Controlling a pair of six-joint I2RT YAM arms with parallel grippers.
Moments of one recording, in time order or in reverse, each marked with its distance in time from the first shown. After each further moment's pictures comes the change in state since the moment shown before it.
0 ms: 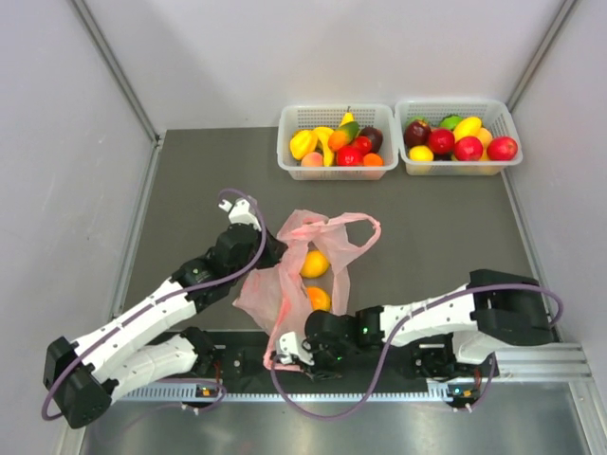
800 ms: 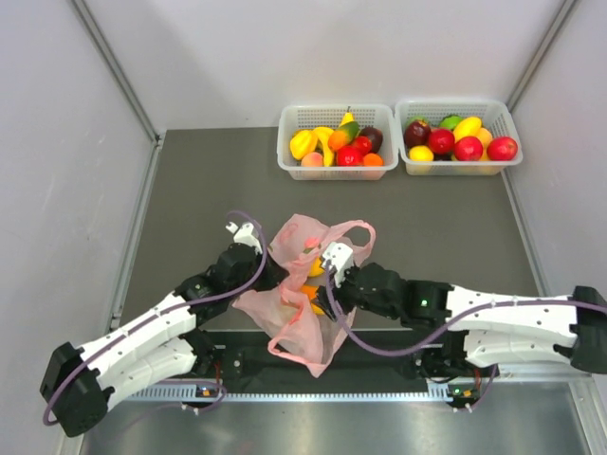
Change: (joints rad) left arm 0.001 -0.069 -0.228 0.073 0.161 -0.031; right arm -0.206 -0.488 -0.026 -0.022 0.615 0.220
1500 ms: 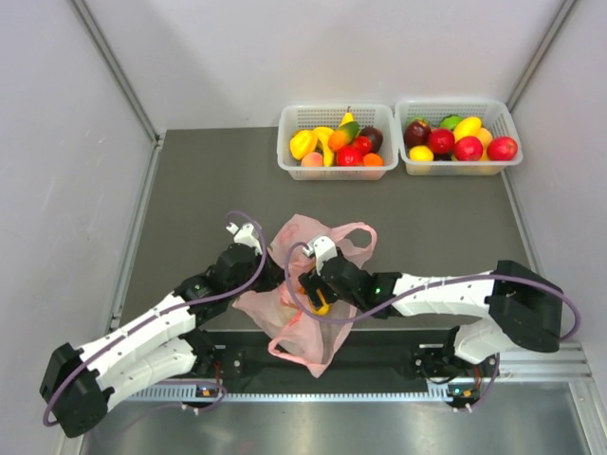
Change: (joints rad) left arm 0.002 -0.008 0.000 -0.011 0.022 -0.011; right arm -0.119 0.409 0.026 0.139 0.095 0.151
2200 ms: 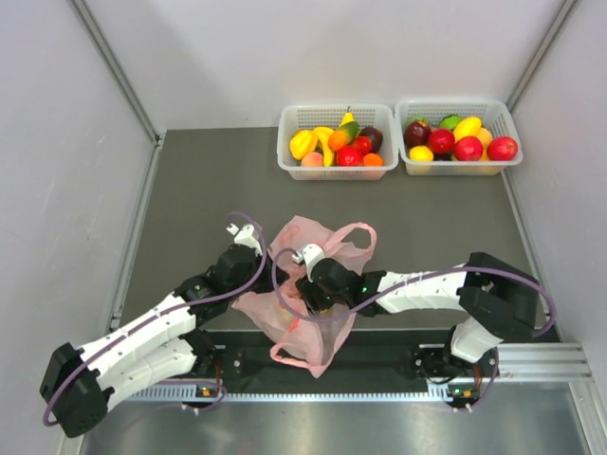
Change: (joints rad) left arm 0.000 0.000 -0.008 0.000 0.005 0.000; right arm -0.008 0.148 0.037 0.026 -0.153 -0.010
